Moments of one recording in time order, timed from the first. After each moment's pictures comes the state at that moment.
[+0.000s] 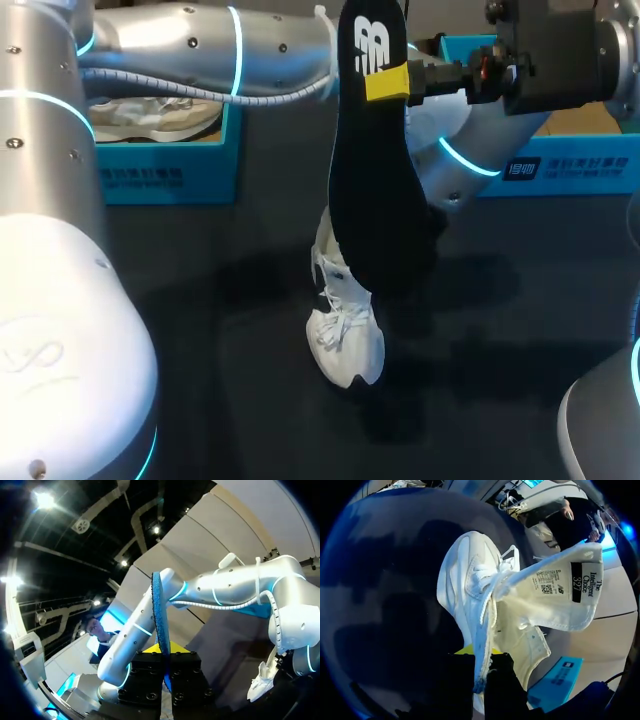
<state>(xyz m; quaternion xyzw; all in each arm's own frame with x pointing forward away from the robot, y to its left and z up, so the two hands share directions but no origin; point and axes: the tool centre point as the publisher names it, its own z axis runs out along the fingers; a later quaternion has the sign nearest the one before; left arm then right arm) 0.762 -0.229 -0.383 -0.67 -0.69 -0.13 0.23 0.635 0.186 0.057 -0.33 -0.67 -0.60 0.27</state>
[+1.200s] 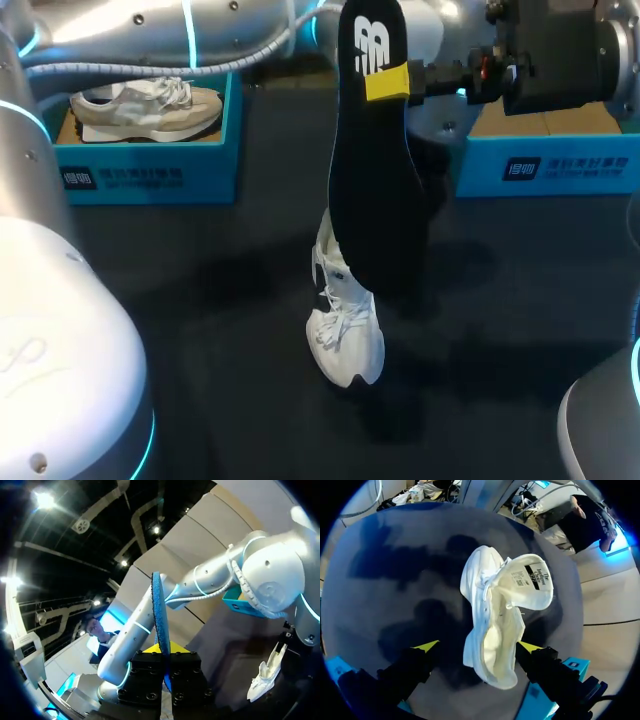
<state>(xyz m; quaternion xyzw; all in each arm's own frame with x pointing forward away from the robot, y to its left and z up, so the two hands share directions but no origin) 0.796 -0.257 -0.308 -0.67 -0.73 -0.05 0.15 0.635 0.186 0.057 -0.33 -0.67 -0.60 0.27</state>
